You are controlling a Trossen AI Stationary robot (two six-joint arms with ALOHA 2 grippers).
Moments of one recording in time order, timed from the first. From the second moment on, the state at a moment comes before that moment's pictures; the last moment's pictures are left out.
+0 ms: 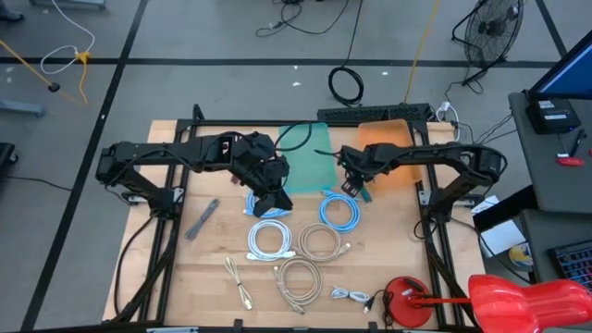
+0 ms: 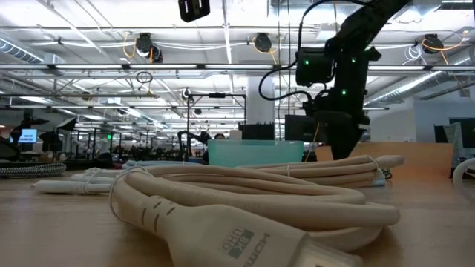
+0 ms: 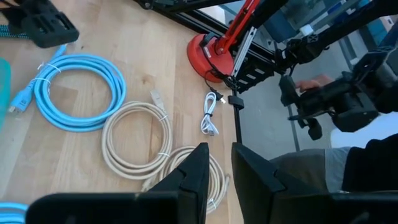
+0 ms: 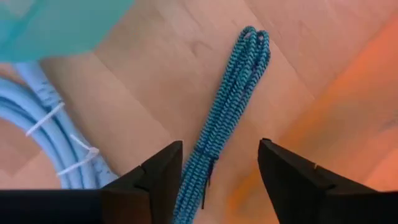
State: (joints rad) left arm 0.06 1.50 1.48 -0.64 0.49 -0.39; right arm -0.36 1.57 0.90 -0.73 0.15 0.35
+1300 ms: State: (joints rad) left arm 0.05 1.50 1.48 -0.62 0.49 -0.41; right arm -0.36 1.57 0.70 -0.70 0.15 0.46
